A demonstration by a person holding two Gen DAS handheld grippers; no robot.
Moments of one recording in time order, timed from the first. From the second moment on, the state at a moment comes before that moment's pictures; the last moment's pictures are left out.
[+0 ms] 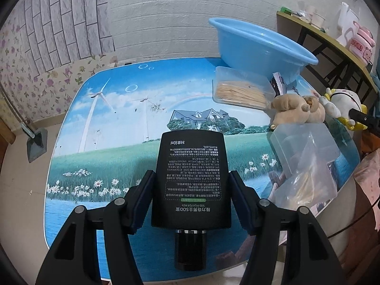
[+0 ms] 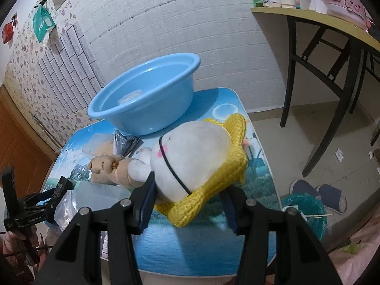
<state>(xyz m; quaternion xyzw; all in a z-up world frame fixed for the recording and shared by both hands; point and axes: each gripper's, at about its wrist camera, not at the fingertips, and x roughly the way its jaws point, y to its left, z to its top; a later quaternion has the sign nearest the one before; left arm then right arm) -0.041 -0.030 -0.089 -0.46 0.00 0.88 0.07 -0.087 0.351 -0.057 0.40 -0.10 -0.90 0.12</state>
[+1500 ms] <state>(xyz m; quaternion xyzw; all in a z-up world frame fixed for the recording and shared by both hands) -0.068 -0.018 -0.023 -0.38 -0.03 0.92 0.09 -0.079 0.338 -0.011 0.33 -0.11 -0.92 0.16</state>
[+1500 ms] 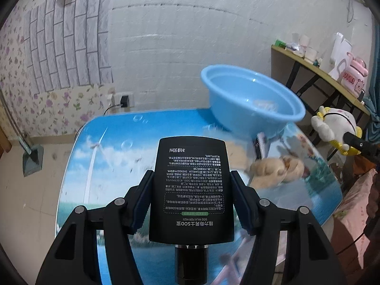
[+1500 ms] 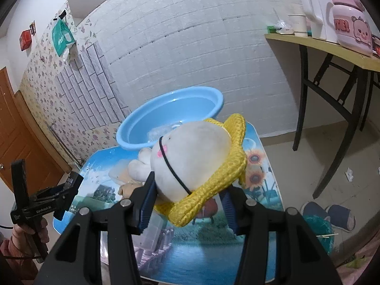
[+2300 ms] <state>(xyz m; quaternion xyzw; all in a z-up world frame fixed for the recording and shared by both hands) -0.191 0.091 0.008 -0.35 0.02 0.92 0.17 -0.180 0.309 -0.003 0.31 -0.10 -0.92 0.20</state>
